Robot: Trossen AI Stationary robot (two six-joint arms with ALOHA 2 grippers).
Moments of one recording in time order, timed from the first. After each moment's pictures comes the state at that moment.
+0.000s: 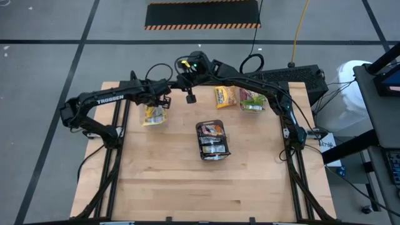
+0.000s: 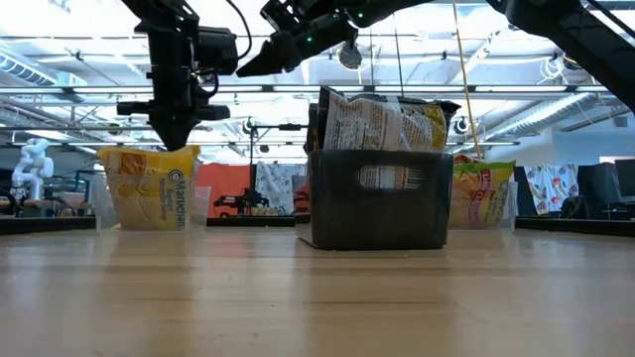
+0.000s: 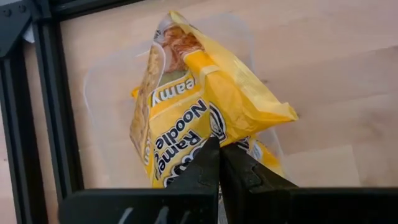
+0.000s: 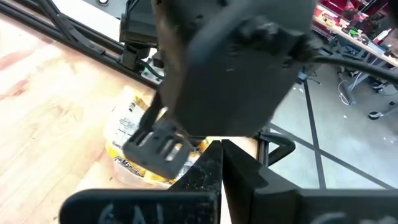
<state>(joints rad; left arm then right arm) 0.52 1.42 1.09 -1.02 -0.34 -0.82 -0.40 2.15 2.15 -0.48 -0.42 -0.65</state>
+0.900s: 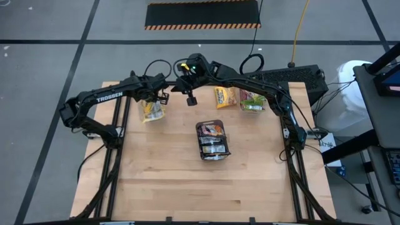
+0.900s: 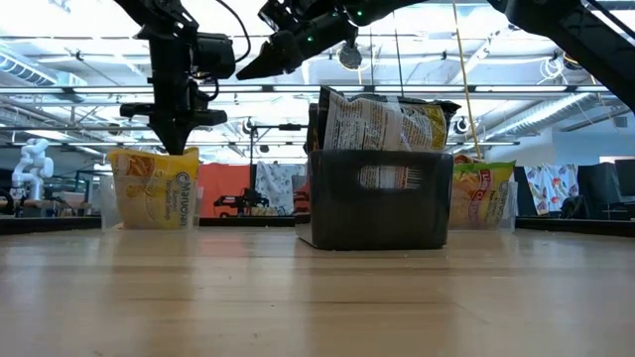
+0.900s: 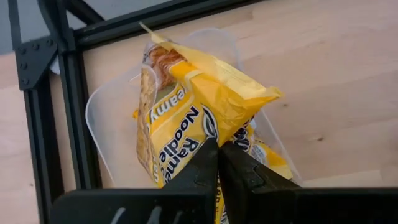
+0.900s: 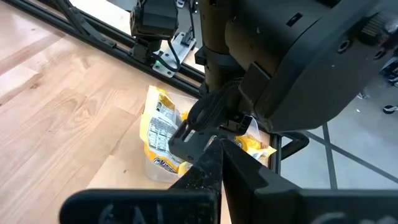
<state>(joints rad) 0.60 1.42 1.09 -0.98 -0.38 -0.70 -0.38 2.15 2.15 -0.53 -0.42 -0.65</state>
